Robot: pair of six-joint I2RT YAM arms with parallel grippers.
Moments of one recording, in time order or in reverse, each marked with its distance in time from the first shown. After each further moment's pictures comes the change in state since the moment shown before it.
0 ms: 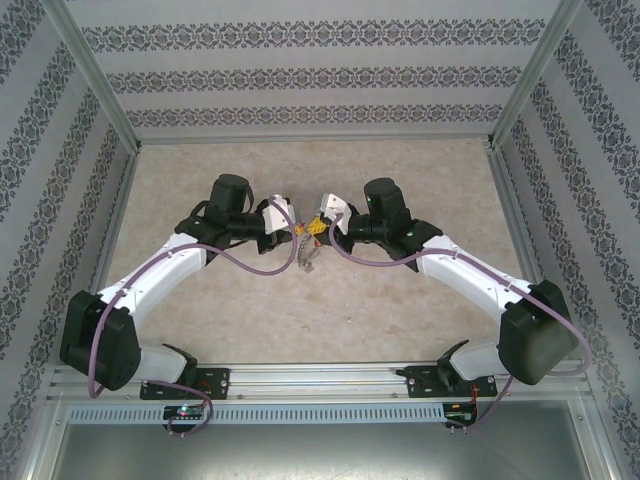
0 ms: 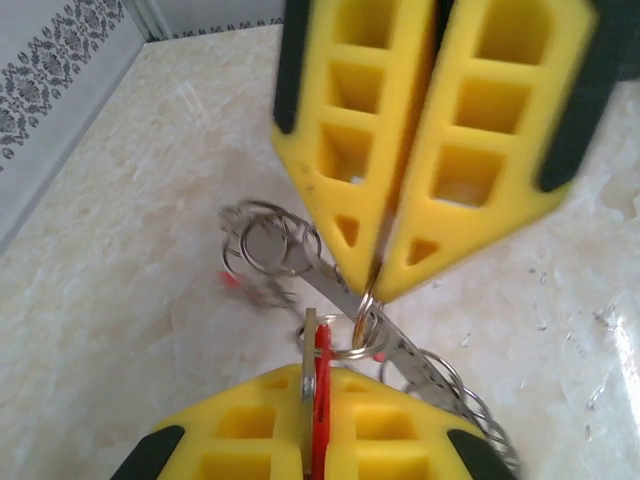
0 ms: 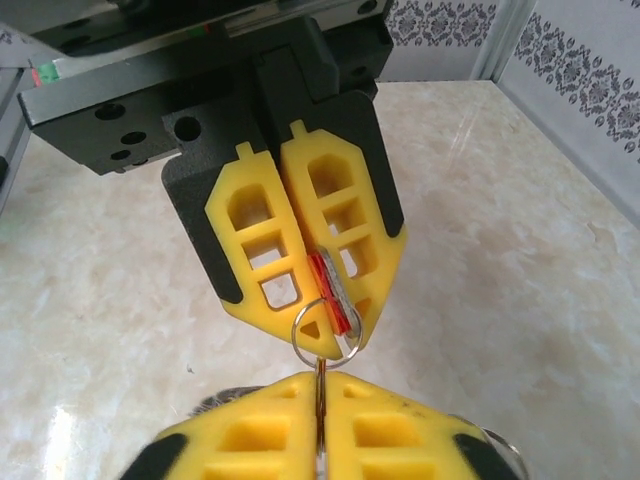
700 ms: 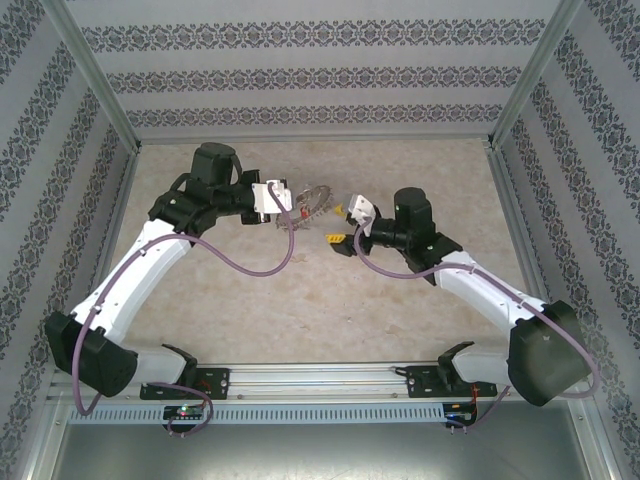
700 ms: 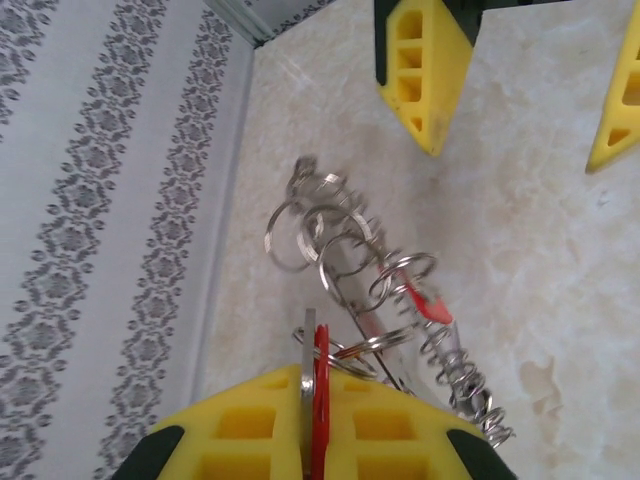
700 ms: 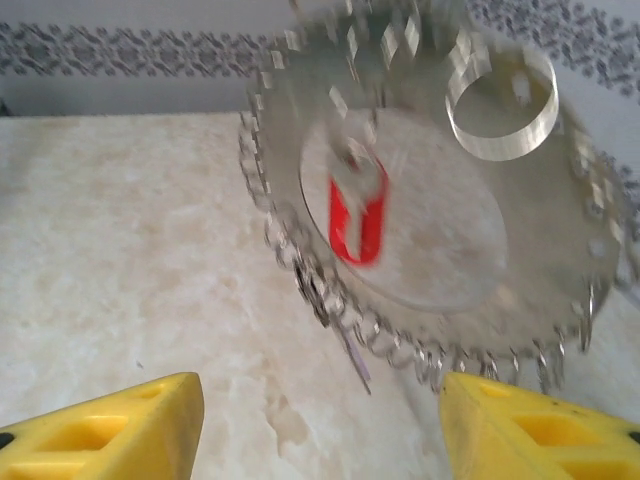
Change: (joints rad) left arm 0.000 -0.040 0.325 -0.288 -0.232 0.354; right arm -0.141 -0.125 -0.219 0.222 -0.038 0.039
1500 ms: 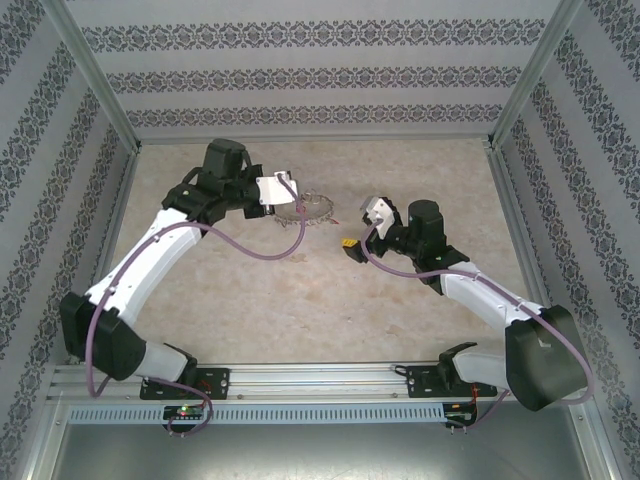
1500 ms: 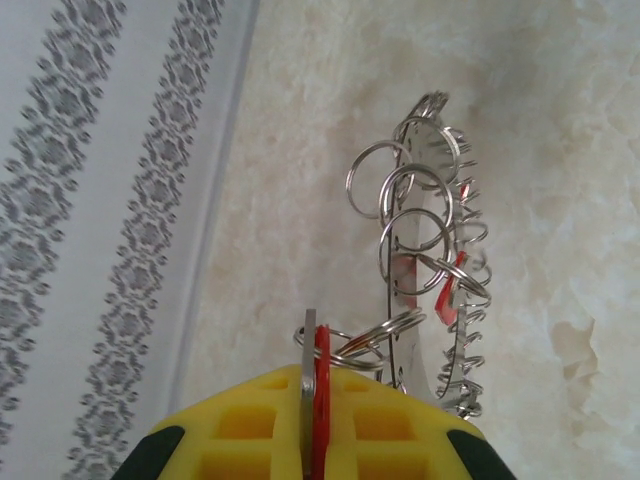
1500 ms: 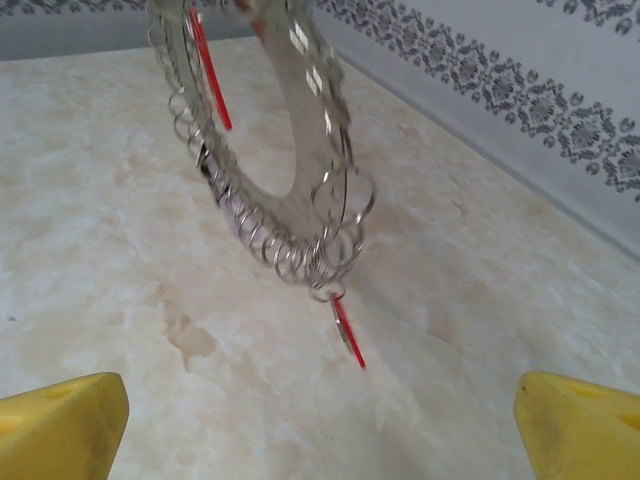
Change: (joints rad) left arm 0.002 0.127 0.024 0.021 -0.144 -0.076; right arm -0.094 -0.018 -0.129 0.088 0.159 0.044
